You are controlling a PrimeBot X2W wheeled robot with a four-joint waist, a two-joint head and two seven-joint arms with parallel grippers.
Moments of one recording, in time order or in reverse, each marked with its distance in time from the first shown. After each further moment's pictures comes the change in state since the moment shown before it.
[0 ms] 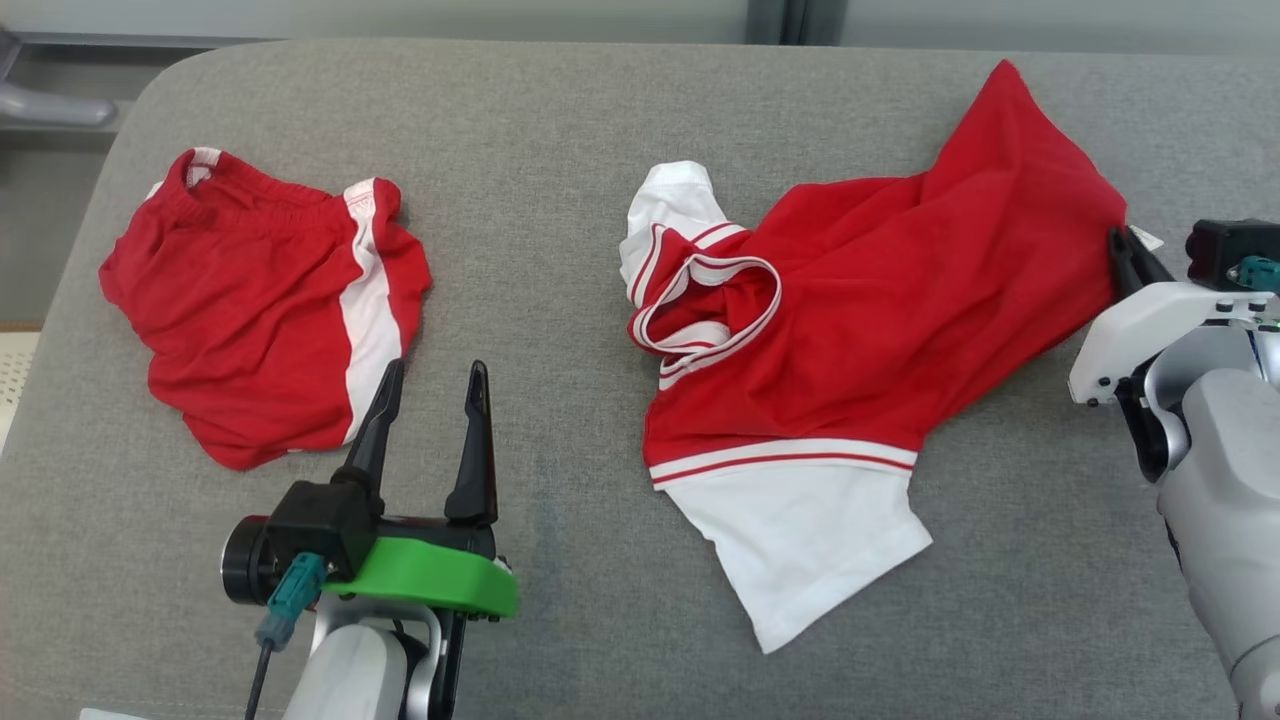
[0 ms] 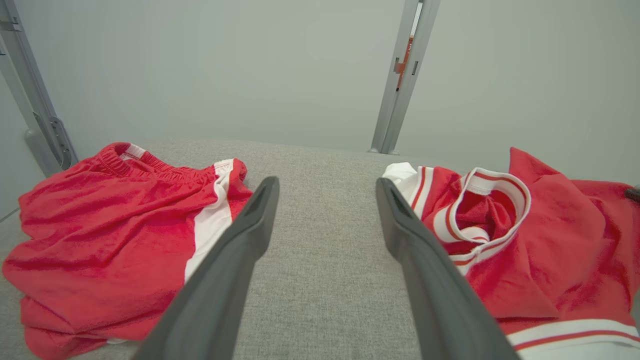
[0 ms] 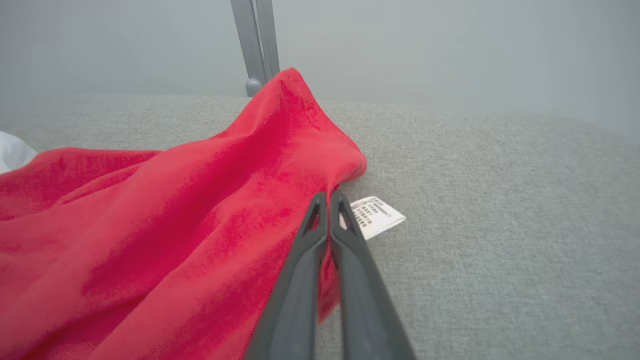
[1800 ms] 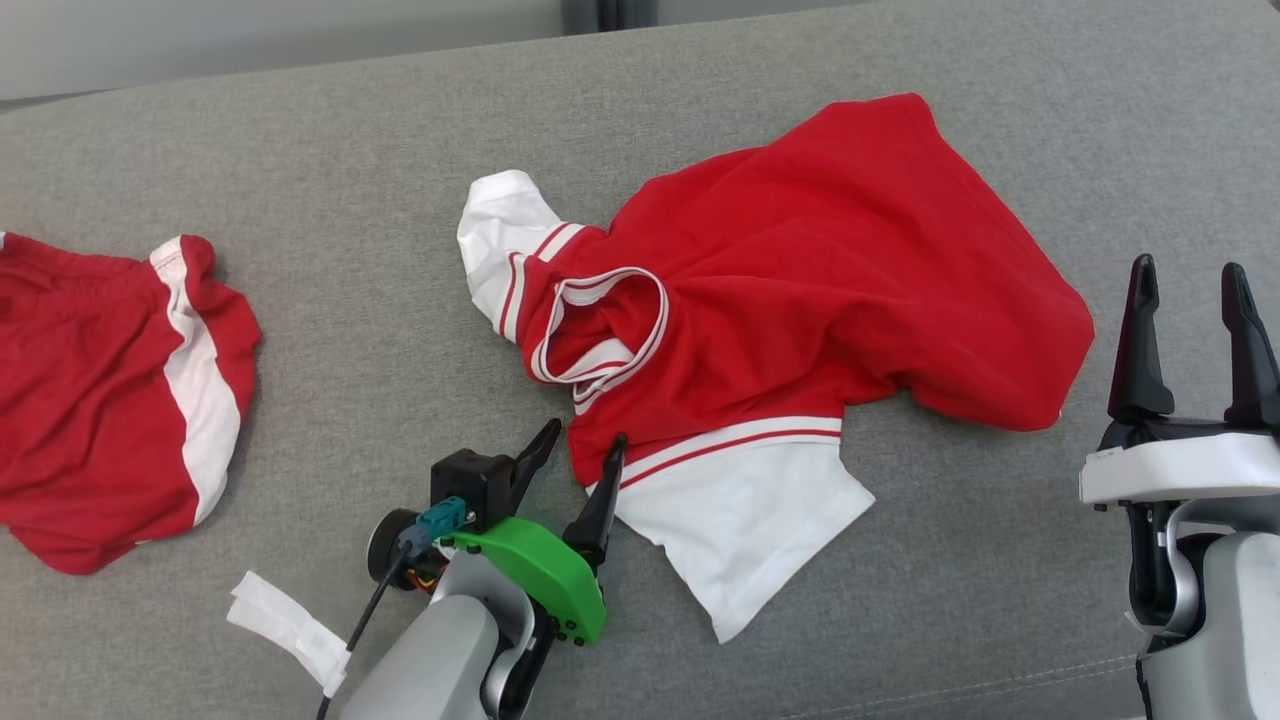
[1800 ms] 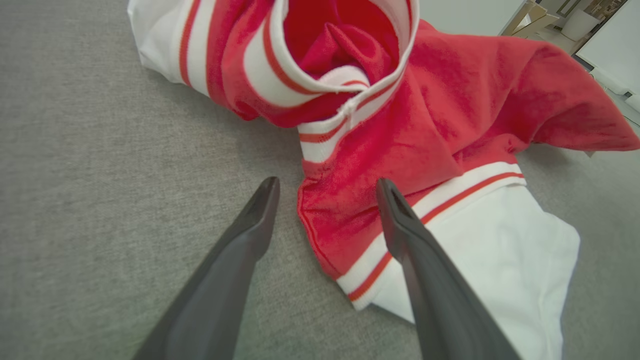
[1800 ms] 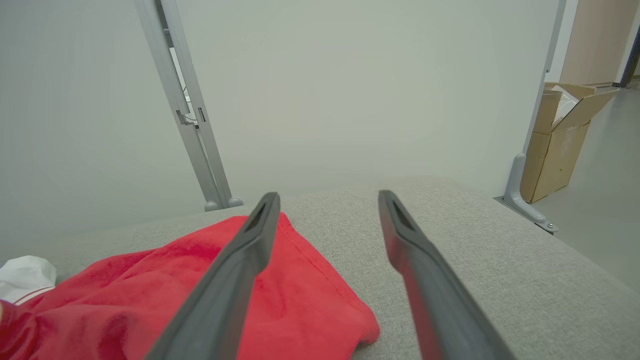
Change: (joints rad) left arm -0.227 -0.001 -0.335 0.474 -0.240 -0.098 0.018; right arm 0.521 0.230 -0.252 -0.906 -0.055 0.000 -0.037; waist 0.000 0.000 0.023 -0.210
